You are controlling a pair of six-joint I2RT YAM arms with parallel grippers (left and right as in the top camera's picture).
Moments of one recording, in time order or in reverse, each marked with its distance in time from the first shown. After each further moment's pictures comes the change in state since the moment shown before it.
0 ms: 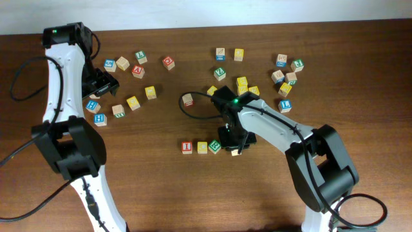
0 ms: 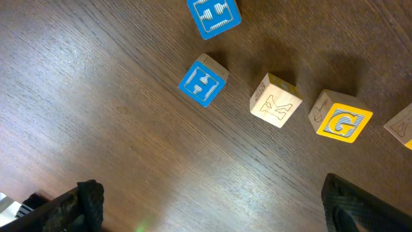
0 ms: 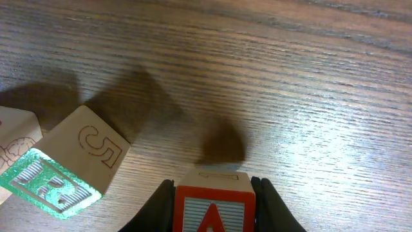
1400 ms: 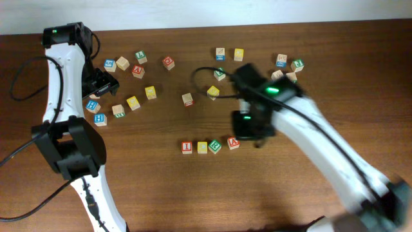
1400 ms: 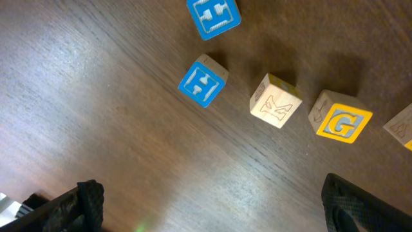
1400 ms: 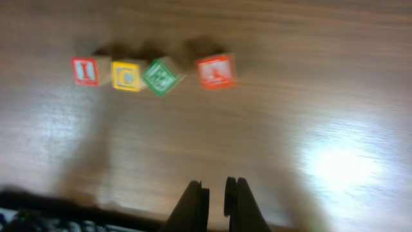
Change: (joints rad) left arm 0.000 0.000 0.000 0.000 0.000 0.000; right arm -0.050 -0.348 0.198 -0.361 -0.032 0.053
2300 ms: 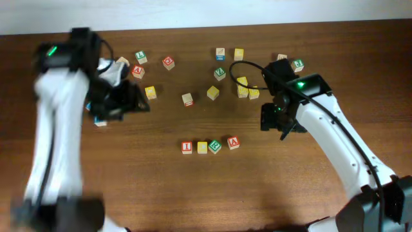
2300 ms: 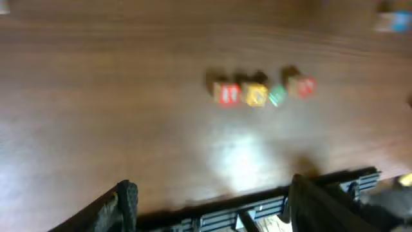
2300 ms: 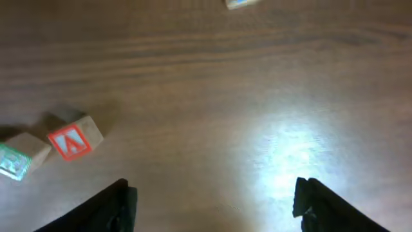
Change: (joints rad) left arm -0.129 -0.541 -0.344 -0.011 0.469 0.499; right arm -0.198 0.010 -0.117 0.100 0.255 -0.050
